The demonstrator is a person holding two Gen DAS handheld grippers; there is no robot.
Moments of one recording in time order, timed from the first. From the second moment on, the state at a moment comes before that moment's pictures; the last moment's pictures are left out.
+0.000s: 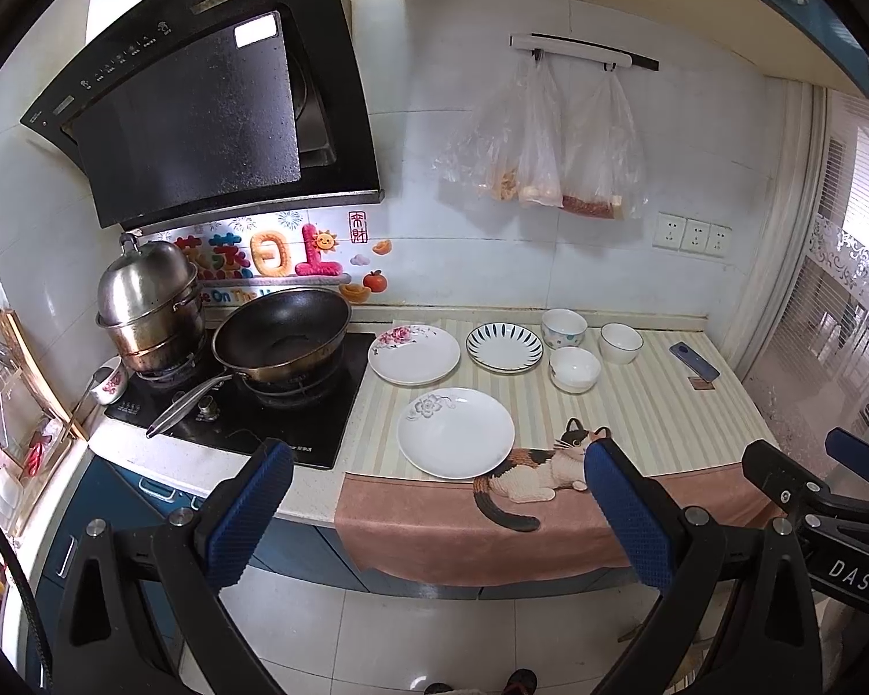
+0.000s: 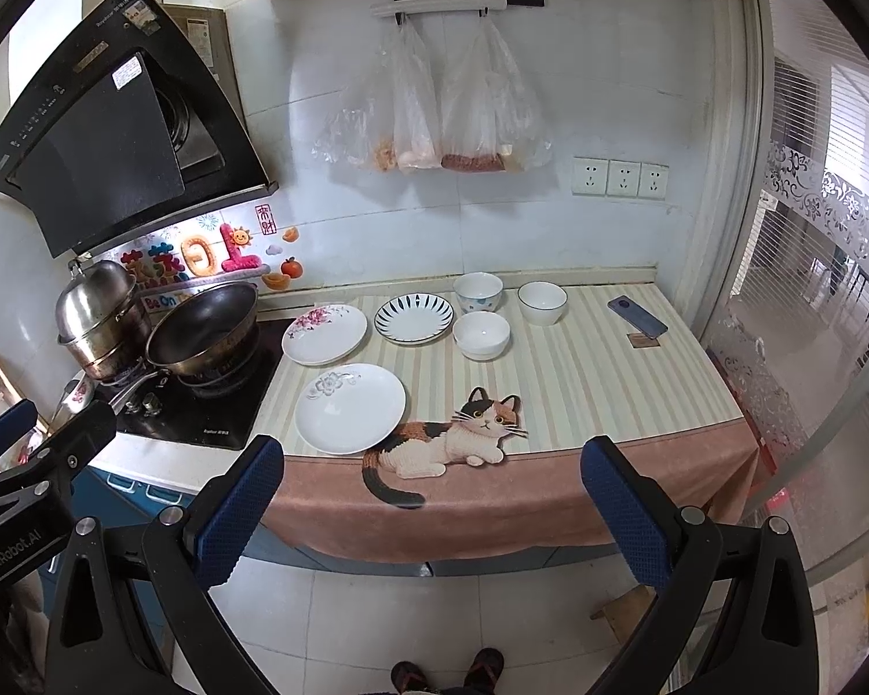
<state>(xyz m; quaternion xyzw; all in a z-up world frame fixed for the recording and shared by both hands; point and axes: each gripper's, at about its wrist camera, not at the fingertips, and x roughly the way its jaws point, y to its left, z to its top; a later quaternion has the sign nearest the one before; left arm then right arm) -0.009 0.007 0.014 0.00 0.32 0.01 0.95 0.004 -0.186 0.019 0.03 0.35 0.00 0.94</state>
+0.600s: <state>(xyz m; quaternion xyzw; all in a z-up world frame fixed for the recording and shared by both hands) -0.004 0.009 0.024 0.00 0.32 0.00 0.95 0.008 -0.194 0.021 0.04 0.34 0.00 0.94</state>
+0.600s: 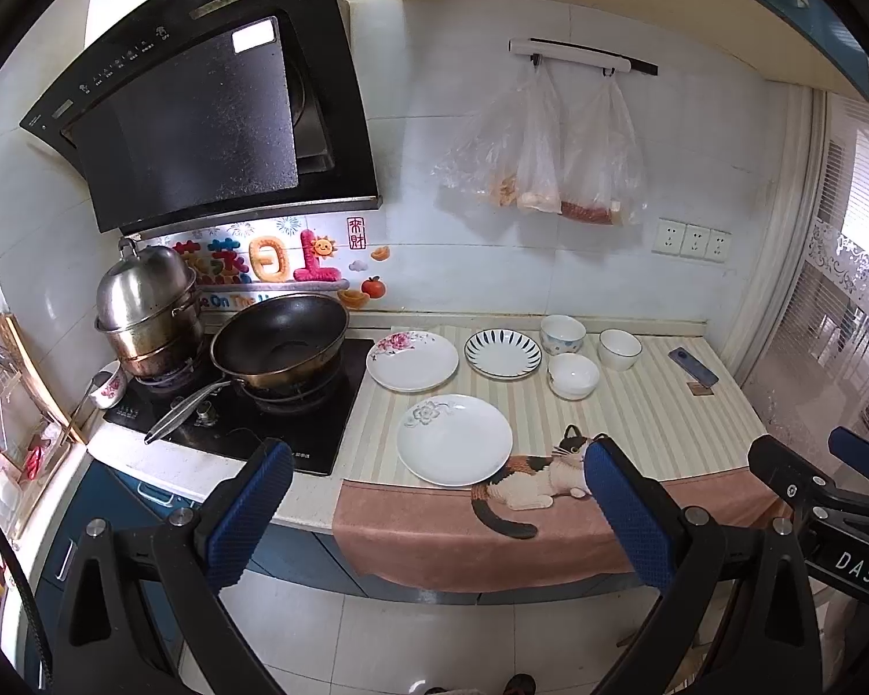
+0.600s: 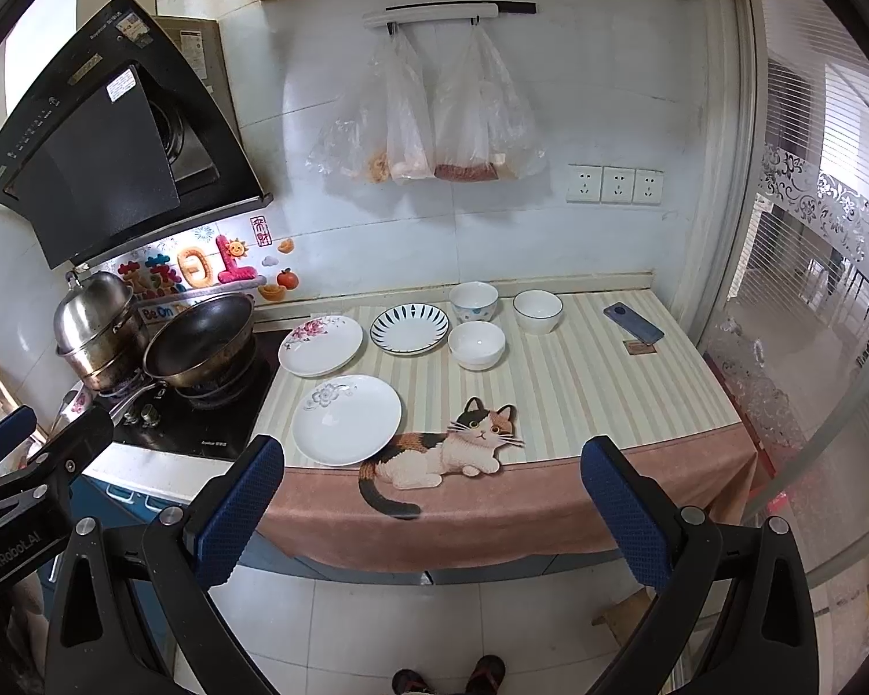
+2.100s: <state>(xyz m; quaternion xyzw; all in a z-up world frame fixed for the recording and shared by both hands) 0.054 0.036 -0.046 -0.01 0.29 0.01 0.96 0.075 -0.159 -0.042 0.06 0.38 0.03 0.92</state>
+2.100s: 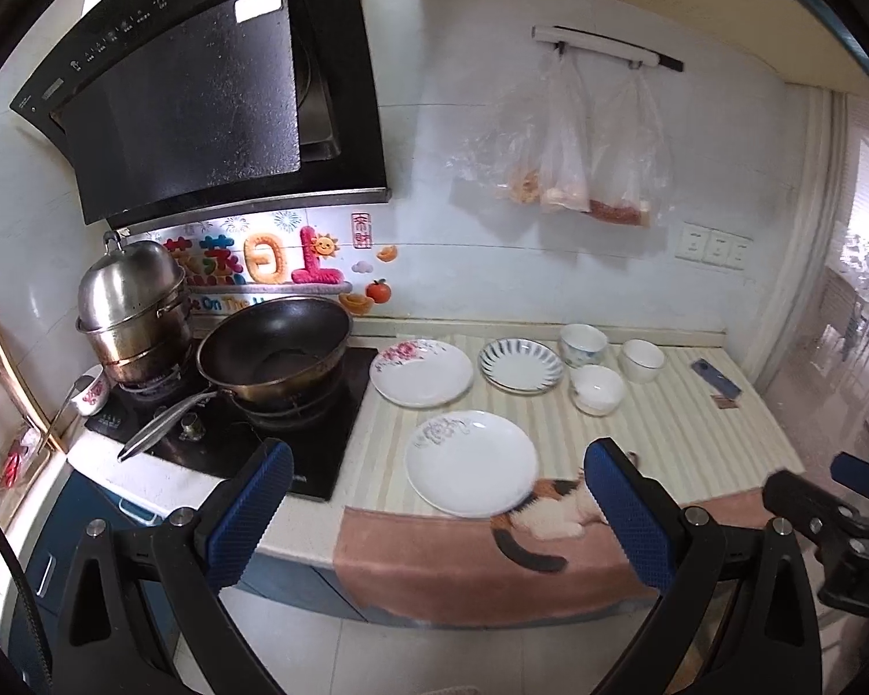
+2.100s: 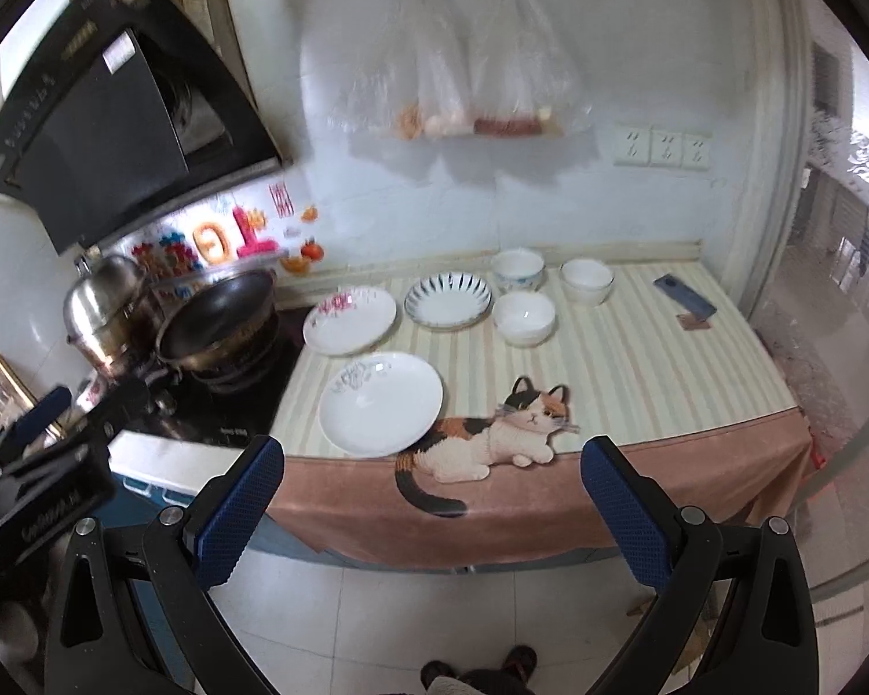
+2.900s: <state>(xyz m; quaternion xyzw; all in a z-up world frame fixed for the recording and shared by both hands) 0.339 0.087 -0.294 -0.01 0.52 0.02 0.85 0.433 -0.159 -0.348 0.10 0.61 0.12 0.78</state>
